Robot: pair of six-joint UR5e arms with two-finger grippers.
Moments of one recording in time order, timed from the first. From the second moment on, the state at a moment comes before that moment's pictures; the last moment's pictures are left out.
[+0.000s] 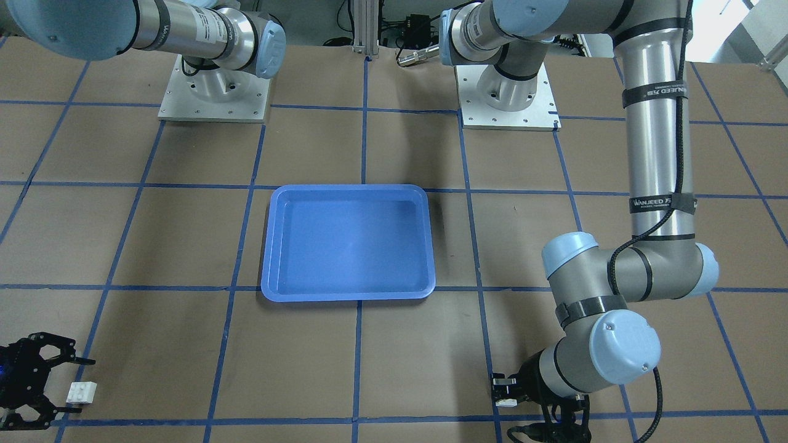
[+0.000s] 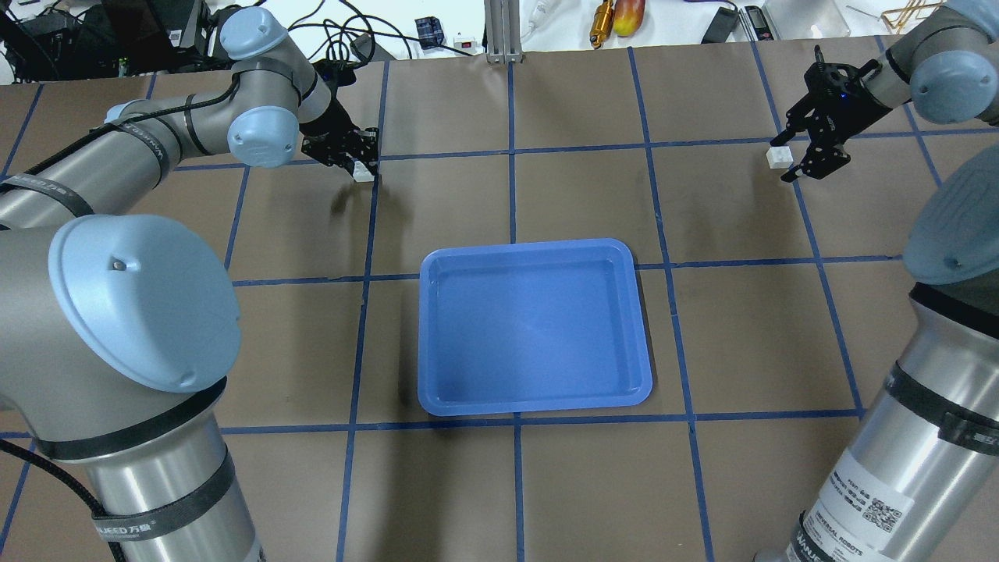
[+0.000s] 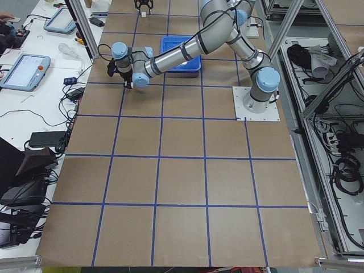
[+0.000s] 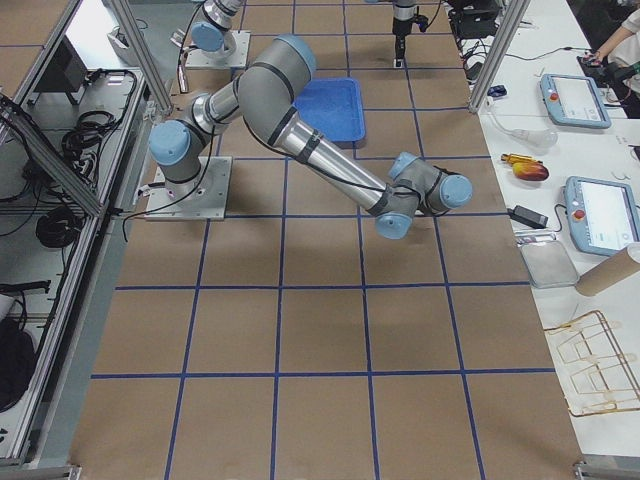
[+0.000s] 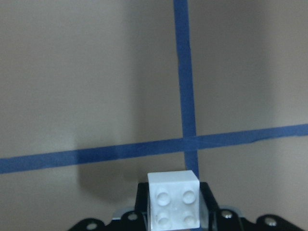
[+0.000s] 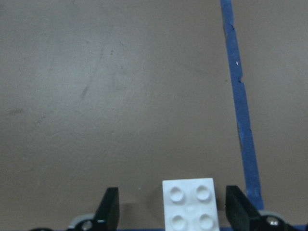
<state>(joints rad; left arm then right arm) -1.49 -2.33 -1.32 -1.02 1.39 0.14 1.12 -0.74 1.19 -1.78 -1.17 -2.05</state>
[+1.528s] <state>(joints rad) -1.88 -2.02 -1.66 -1.14 1.39 -0.31 1.27 -1.12 1.49 -1.69 -1.17 -2.00</state>
